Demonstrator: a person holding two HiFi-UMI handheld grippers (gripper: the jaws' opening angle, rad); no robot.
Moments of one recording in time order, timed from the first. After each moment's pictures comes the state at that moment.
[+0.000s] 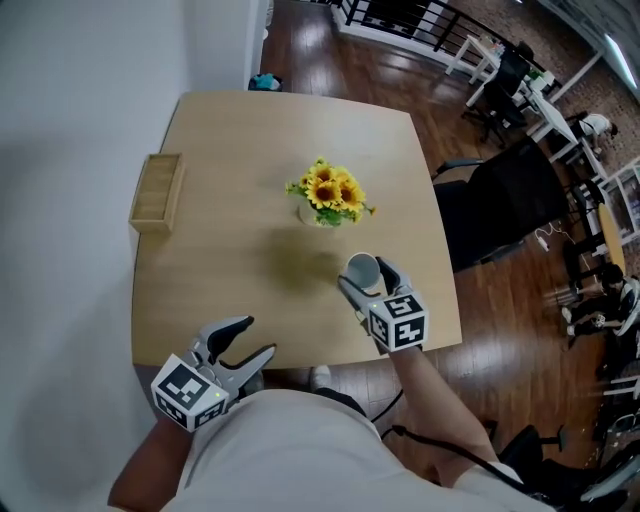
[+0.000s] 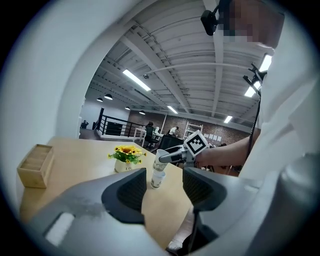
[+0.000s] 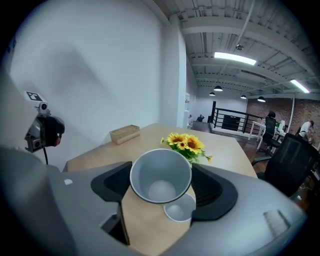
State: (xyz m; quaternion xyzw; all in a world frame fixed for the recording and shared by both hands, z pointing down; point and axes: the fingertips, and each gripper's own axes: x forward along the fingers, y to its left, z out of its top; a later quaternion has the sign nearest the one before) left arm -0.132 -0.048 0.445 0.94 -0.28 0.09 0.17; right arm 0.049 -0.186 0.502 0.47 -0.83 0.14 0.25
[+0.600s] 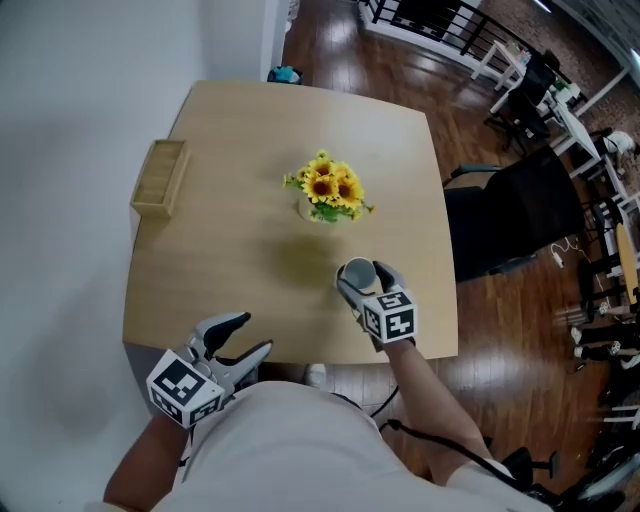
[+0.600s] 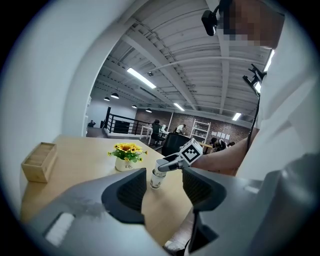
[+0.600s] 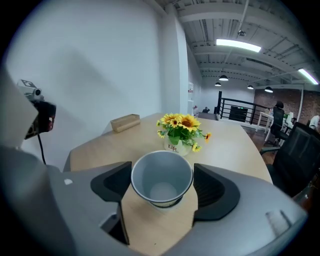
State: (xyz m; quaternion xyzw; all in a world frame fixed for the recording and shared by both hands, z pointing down) left arm -0.088 -0.048 0.450 0.92 -0.33 0.11 0.18; right arm 0.094 -0.201 0.571 0.43 -0.84 0.17 0.28
